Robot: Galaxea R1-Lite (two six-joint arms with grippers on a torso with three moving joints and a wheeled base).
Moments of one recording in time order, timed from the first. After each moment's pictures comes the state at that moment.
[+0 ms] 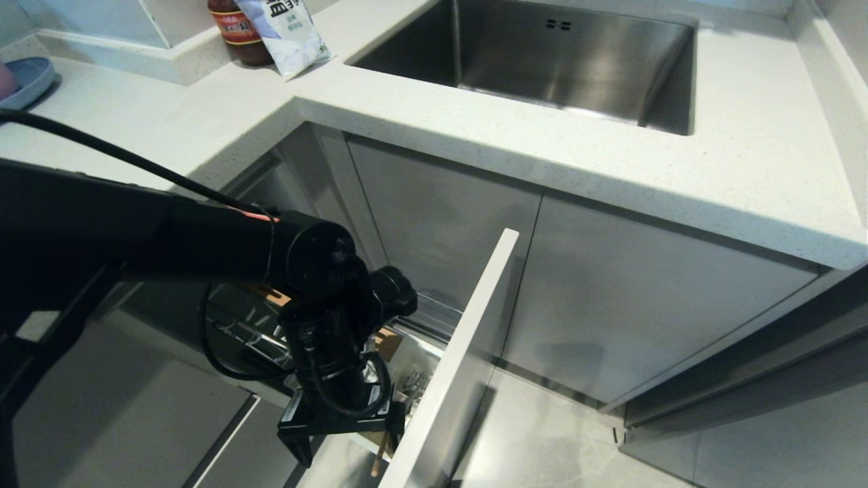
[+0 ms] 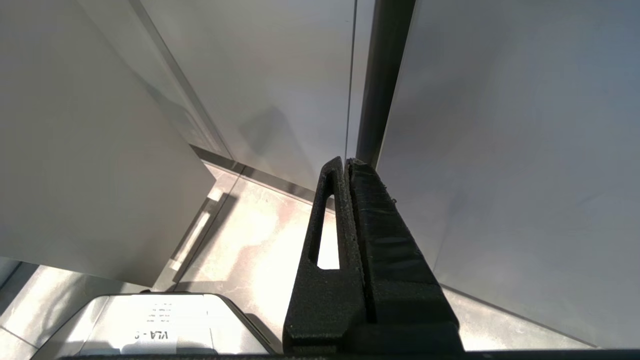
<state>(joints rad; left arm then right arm) -0.64 2.03 -1.51 1.12 -0.05 -0.63 0.00 0.00 0.00 0.00 0.00 0.03</state>
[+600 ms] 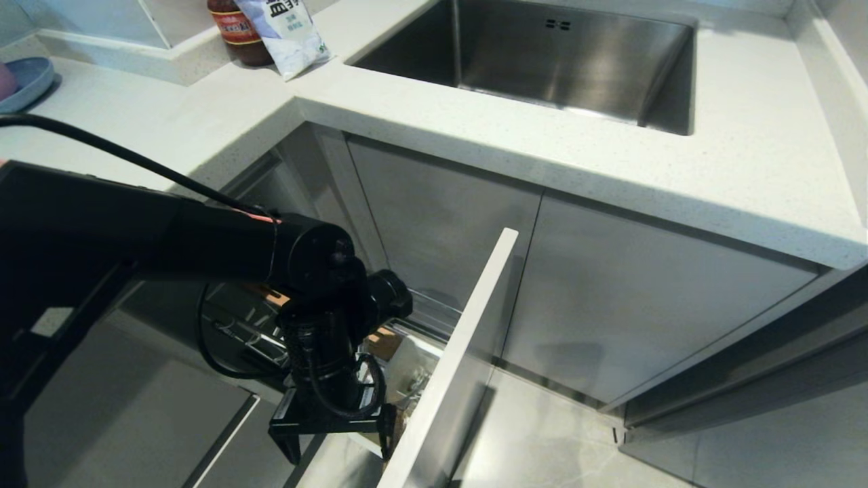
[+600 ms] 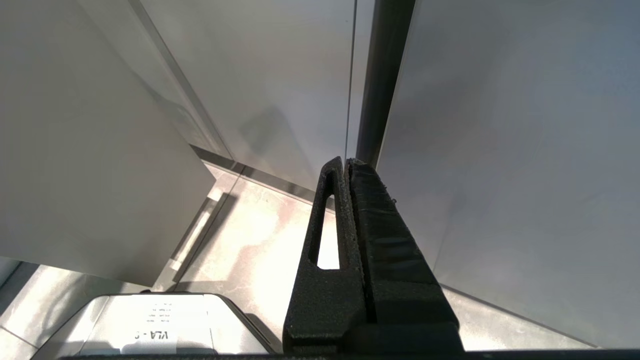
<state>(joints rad) -0.61 2.04 -1.51 1.14 0.00 -0.61 0.00 0.00 0.00 0.00 0.00 0.03</state>
